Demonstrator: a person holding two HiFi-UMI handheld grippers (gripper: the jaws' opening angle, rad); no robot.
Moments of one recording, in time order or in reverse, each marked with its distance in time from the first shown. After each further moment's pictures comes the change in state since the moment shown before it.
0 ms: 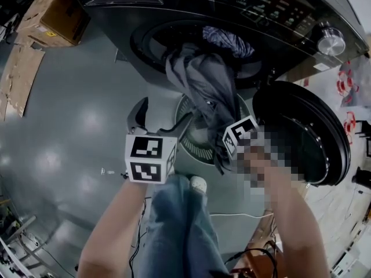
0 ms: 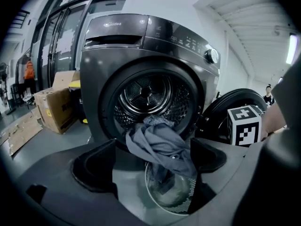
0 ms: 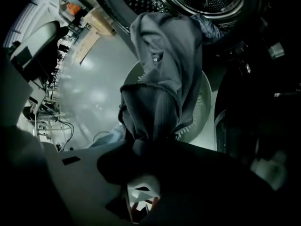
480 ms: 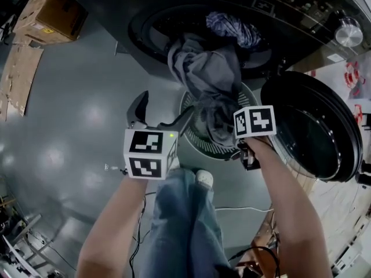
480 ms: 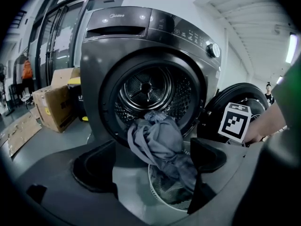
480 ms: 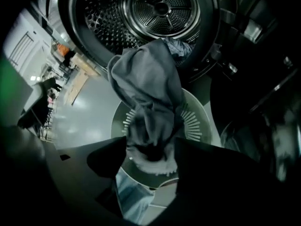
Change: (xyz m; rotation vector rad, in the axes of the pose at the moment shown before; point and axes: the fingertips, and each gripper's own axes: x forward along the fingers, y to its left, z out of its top) left arm 0.012 0.013 -0.019 0.010 0.026 -0.012; right arm 0.008 -0.030 0.070 0.278 -0.386 -0.009
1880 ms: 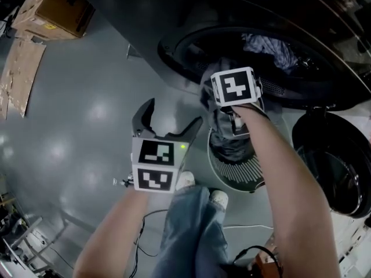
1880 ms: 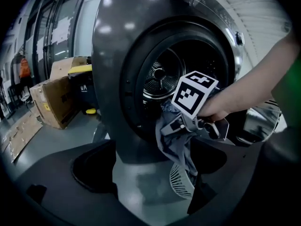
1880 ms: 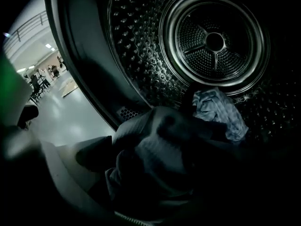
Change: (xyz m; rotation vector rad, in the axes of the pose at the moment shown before) left arm 0.069 0.113 -0.029 0.015 0.106 0.026; right arm 0.098 0.101 0.249 -0.310 -0.274 -0.139
